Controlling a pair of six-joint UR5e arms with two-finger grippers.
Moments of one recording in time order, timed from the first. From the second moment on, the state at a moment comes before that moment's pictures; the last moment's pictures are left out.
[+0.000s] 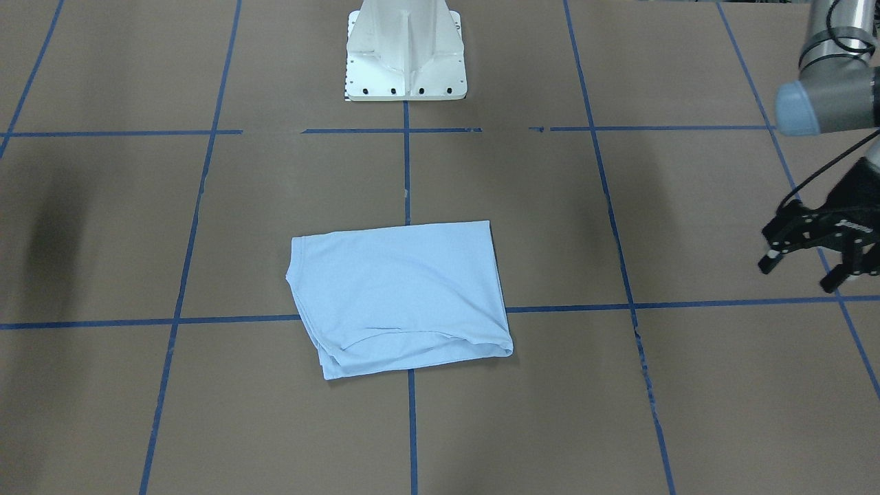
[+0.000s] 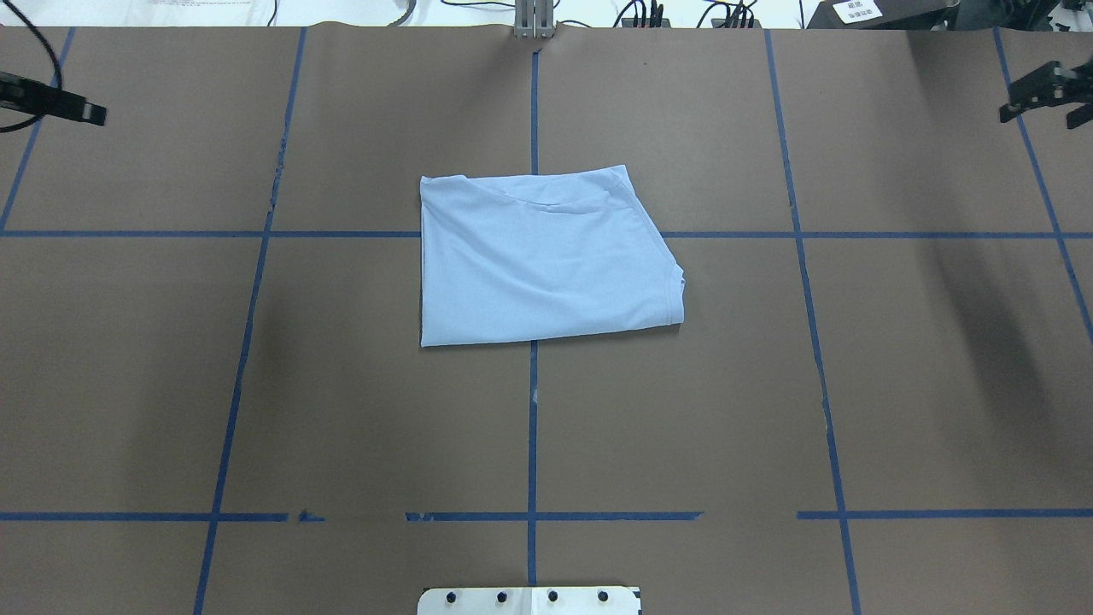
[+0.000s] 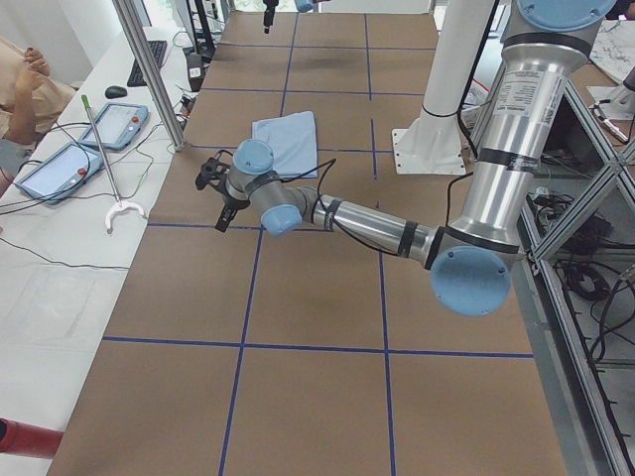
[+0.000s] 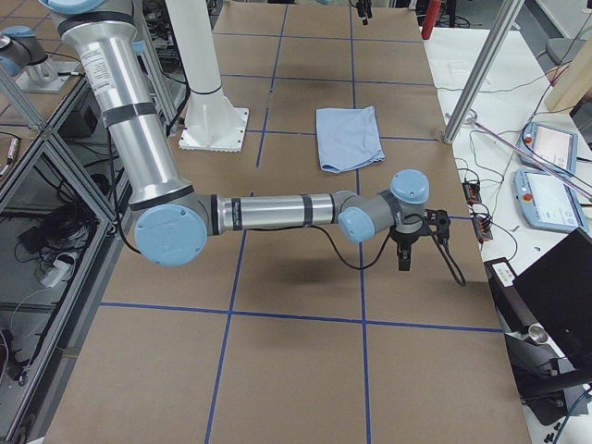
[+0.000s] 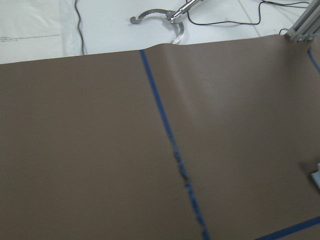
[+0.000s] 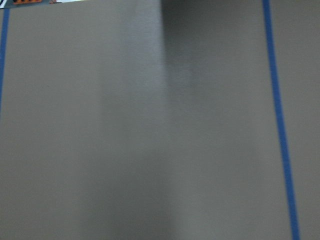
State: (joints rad) left arm -1.29 -1.76 -1.61 -2.22 -2.24 -0.47; right arm 1.40 -1.30 1.33 -1.15 2.29 0.49
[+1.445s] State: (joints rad) left arm -1.53 -1.66 -1.66 -1.68 -2.40 -0.06; right arm 1.48 -1.56 1.52 -1.38 2.41 0.25
